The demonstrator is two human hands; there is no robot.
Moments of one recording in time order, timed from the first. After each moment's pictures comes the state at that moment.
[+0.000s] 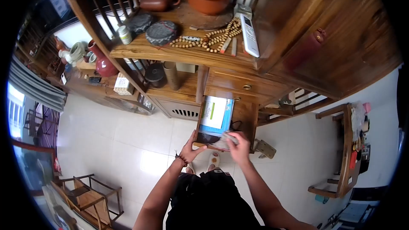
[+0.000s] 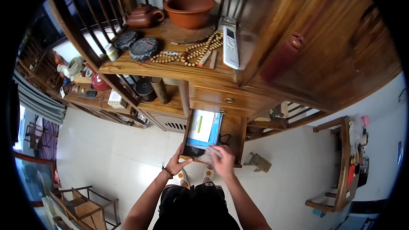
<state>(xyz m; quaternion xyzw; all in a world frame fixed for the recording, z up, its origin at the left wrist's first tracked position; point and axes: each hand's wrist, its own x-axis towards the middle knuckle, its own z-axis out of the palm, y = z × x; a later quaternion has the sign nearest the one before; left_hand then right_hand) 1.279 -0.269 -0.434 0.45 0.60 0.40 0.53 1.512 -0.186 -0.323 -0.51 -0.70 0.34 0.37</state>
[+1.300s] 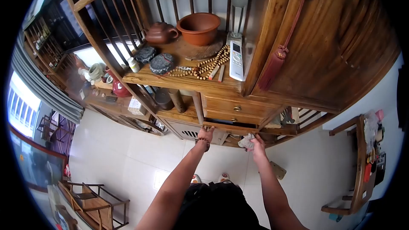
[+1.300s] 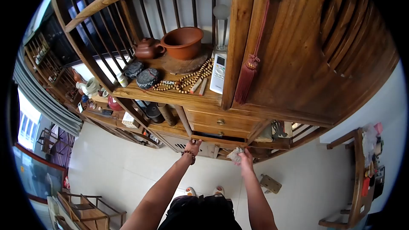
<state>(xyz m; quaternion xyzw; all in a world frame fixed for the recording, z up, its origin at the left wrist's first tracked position) 1.307 -0.075 -0.476 0.32 0.79 0.37 0.38 1.605 -0.067 -0.395 -0.56 -0.31 0.66 0.41</state>
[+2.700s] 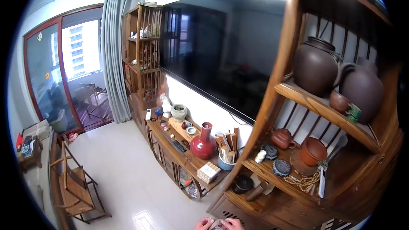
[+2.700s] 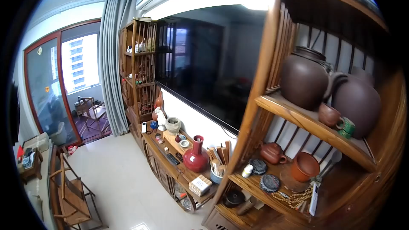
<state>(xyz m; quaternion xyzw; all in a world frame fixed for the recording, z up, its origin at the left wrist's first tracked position) 1.119 -0.358 -0.352 0.09 0.54 0.69 0.48 1.240 -0.198 -0.280 -0.18 -0.78 0.58 0.12</state>
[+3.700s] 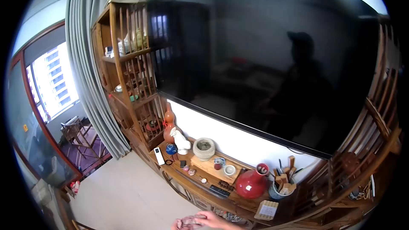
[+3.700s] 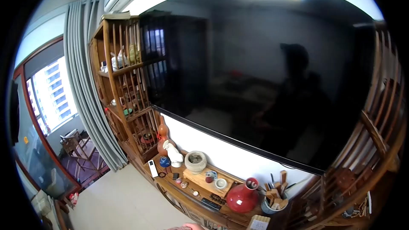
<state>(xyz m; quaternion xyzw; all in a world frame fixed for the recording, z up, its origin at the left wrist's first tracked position) 0.517 -0.479 -0.304 0.09 0.66 0.66 0.35 0.575 -0.255 -0.324 -0.09 -0.70 0.71 -0.03</state>
